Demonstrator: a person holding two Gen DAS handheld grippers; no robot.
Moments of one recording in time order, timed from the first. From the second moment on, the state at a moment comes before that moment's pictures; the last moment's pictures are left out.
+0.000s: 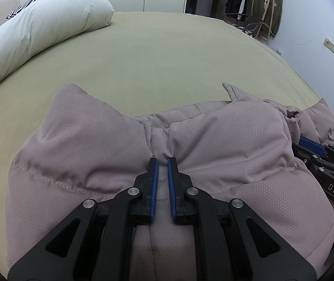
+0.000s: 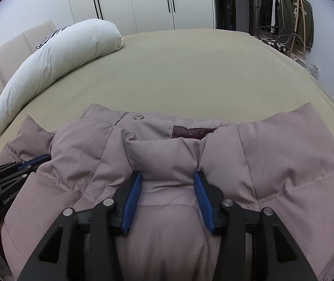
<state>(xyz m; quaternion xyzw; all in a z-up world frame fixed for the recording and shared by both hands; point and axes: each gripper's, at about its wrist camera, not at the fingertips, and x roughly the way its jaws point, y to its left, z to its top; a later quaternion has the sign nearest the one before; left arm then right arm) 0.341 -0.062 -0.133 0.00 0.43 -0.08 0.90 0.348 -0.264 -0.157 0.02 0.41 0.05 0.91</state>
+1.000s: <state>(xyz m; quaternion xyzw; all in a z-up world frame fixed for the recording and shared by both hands) 0.230 -0.082 -0.120 -0.01 0.42 -0.11 0.90 0.235 -0.337 -0.144 0.03 0.37 -0.02 0.93</state>
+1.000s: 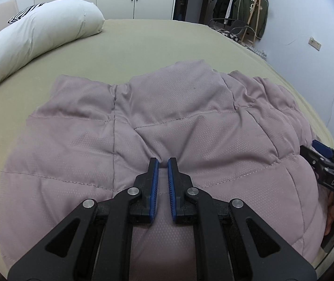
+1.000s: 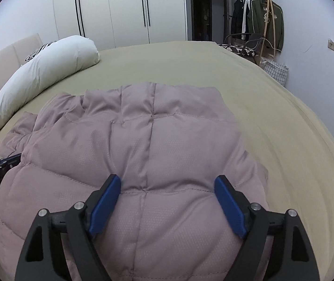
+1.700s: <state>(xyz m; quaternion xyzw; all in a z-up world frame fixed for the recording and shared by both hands) 0.178 0.019 -0.113 -0.07 0.44 -0.05 0.89 0.213 -0.260 -0.123 0.01 0.39 0.05 0.92</state>
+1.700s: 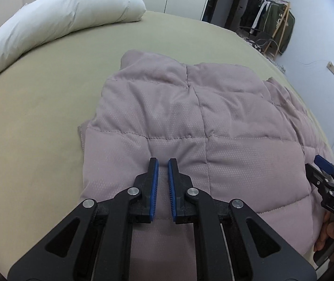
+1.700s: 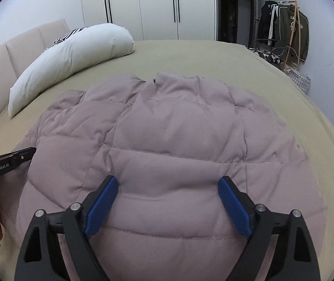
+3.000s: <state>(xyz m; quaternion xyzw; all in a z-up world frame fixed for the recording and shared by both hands) 0.260 0.144 -0.196 -0.42 0.52 -0.22 0.71 0.251 -0.457 -0.185 0.39 0.45 0.26 0.76</state>
